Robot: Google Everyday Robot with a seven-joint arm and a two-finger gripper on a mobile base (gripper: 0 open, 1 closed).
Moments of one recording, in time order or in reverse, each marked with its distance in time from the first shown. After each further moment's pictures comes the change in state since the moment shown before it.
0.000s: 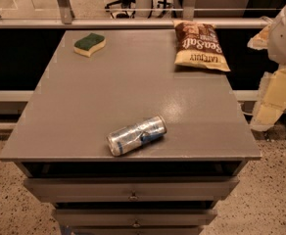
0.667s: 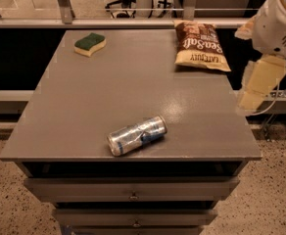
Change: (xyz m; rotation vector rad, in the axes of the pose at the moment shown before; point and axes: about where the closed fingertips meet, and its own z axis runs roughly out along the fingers) arm -0.020 -0.024 0.008 0.032 -0.033 -0.027
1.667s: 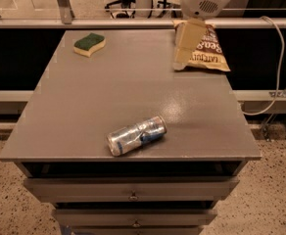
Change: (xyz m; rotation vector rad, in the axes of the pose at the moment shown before) arm -0.133 -0.103 0.045 0.081 -0.172 -0.205
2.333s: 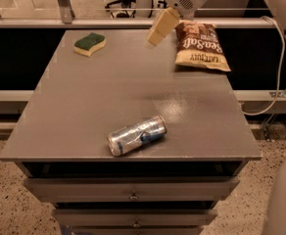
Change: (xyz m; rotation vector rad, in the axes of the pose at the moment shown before) arm -0.033 -0.082 0.056 0.075 -0.309 0.182
